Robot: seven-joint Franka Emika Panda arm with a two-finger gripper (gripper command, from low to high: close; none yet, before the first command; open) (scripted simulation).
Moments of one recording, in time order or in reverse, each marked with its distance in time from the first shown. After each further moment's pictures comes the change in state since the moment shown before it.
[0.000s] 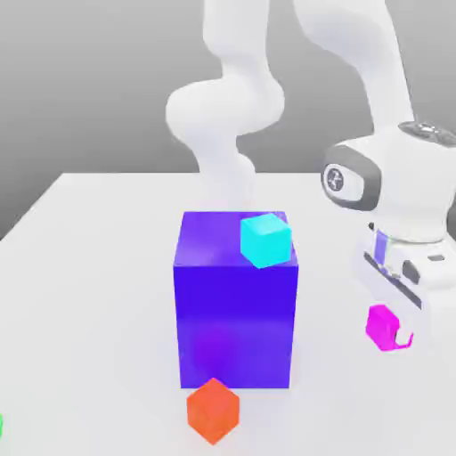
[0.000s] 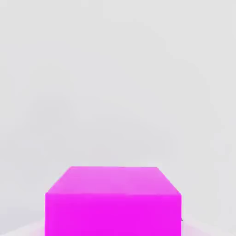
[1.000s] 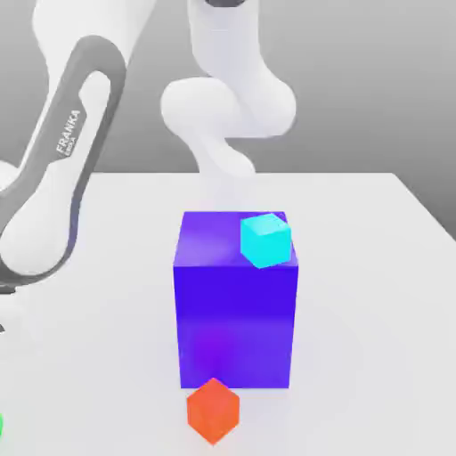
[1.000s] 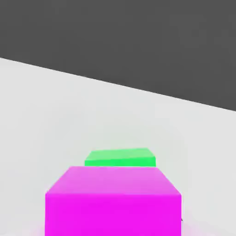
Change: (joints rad) arm -0.796 0.379 -0.312 0.495 0.506 -0.270 -0.066
